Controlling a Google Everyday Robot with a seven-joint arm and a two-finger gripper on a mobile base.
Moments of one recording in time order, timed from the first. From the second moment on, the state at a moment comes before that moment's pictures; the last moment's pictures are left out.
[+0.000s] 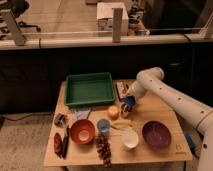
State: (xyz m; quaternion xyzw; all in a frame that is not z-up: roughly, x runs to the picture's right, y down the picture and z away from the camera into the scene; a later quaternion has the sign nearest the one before) arm 0.158 0.028 0.860 -0.10 -0.19 -0.48 0.85
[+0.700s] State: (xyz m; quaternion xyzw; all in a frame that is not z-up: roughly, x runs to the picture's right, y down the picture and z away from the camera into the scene) arm 0.085 -0.010 0.841 -0.05 -0.21 -0.57 0.79
